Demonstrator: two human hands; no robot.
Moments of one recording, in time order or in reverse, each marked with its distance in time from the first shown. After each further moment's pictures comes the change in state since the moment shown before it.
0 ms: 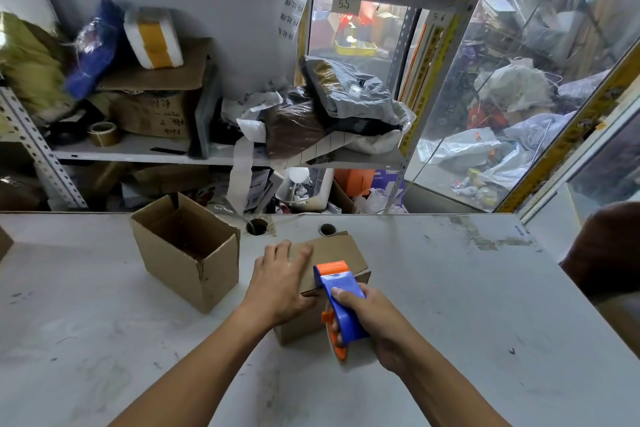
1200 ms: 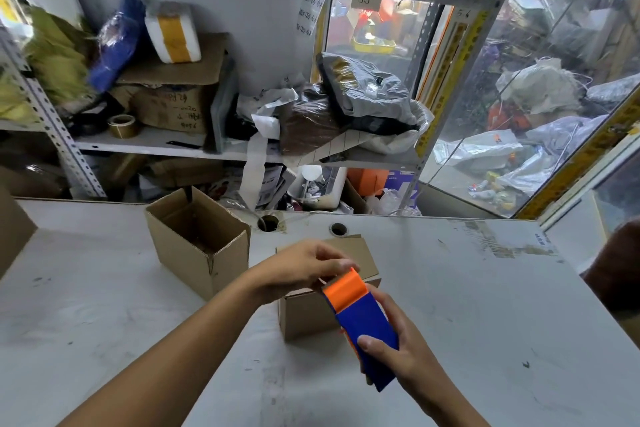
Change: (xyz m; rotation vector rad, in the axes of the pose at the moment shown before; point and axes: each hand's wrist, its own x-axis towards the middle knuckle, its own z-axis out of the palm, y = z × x) left_hand 0.005 0.034 -0.090 -1.066 -0.529 -0.024; right_hand -0.026 0.031 -0.036 -0.204 -0.174 -0.346
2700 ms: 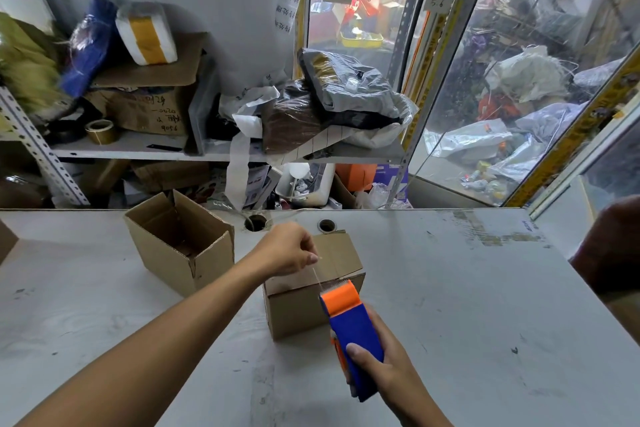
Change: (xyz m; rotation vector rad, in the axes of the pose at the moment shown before) left_hand 0.048 -0.009 -0.006 0.667 0.311 -0.120; right_hand -0.006 0.048 -0.001 0.072 0.104 0.066
